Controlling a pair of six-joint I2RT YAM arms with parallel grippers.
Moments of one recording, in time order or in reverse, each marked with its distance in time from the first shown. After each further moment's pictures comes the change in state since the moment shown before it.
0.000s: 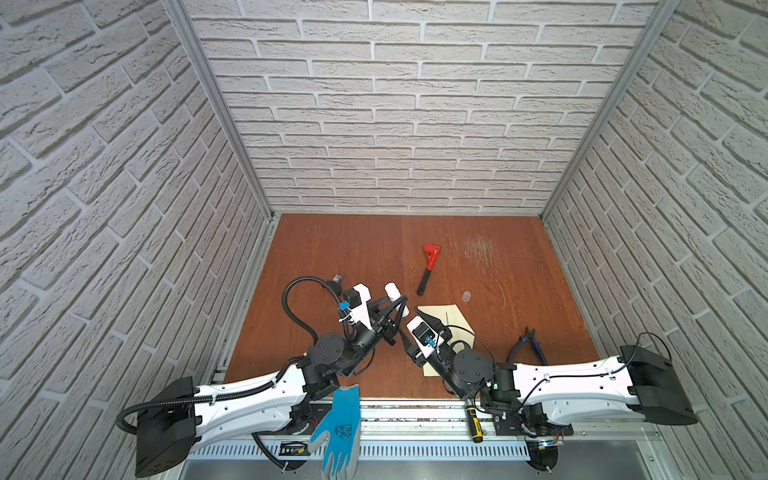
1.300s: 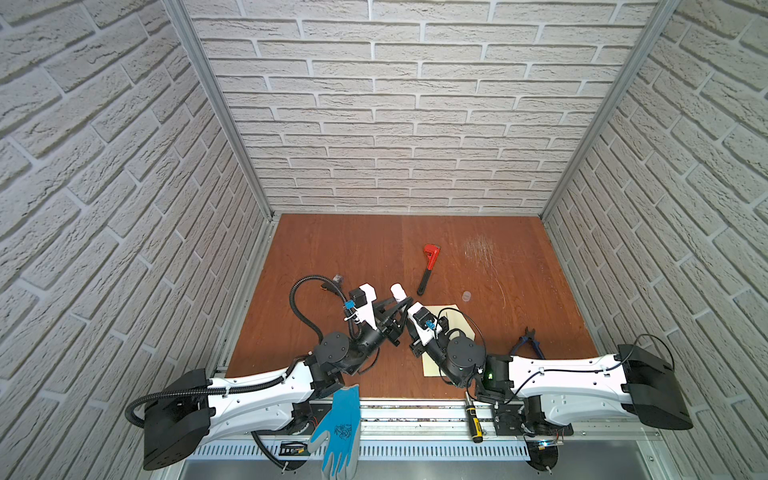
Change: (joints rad) left arm 0.000 0.080 0.000 0.085 0.040 -0.024; right arm -0.080 0.032 0.039 -0.060 -0.086 0.109
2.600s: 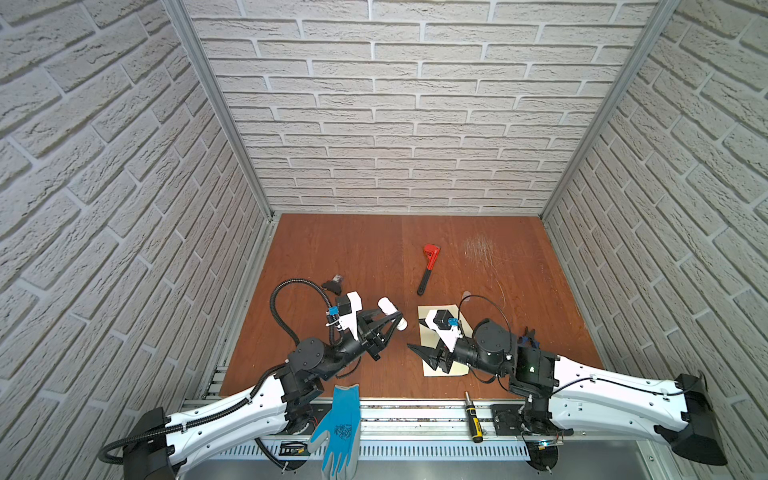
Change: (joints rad) left arm 0.071 -0.335 -0.035 -0.299 0.201 0.002; right arm -0.132 -0.324 -0.046 -0.444 -0.550 0.155
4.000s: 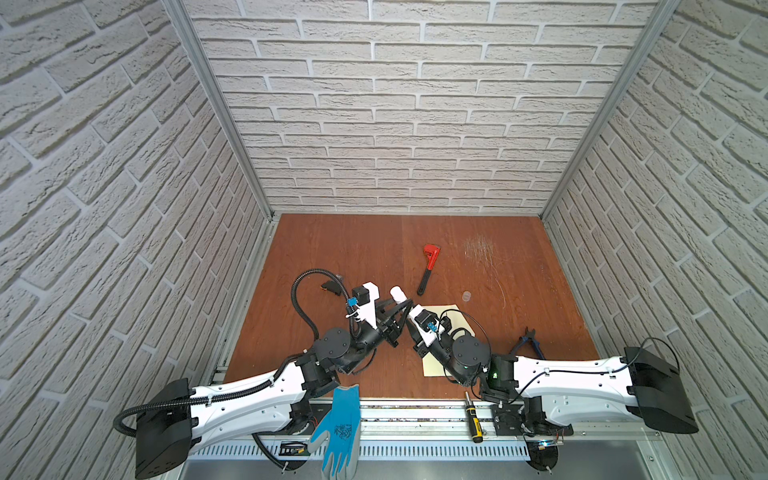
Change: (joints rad) left arm -0.058 0.248 0.086 0.058 -0.170 0.015; right arm 0.110 0.288 0.008 0.455 0.492 -0.199
